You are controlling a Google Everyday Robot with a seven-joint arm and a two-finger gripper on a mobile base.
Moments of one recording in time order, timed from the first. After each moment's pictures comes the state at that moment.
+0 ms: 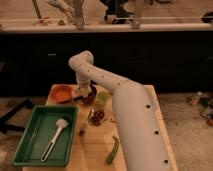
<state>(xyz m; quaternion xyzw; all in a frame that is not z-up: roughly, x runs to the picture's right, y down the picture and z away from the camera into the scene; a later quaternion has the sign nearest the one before) -0.132 0.013 0.922 -0.31 -0.09 -0.13 0.94</state>
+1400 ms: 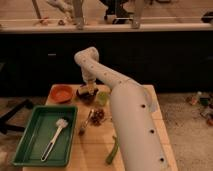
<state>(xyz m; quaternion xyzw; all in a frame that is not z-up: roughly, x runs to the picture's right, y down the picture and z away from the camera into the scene) -0.087 -0.007 0.932 -0.32 -0.06 -0.11 0.94</state>
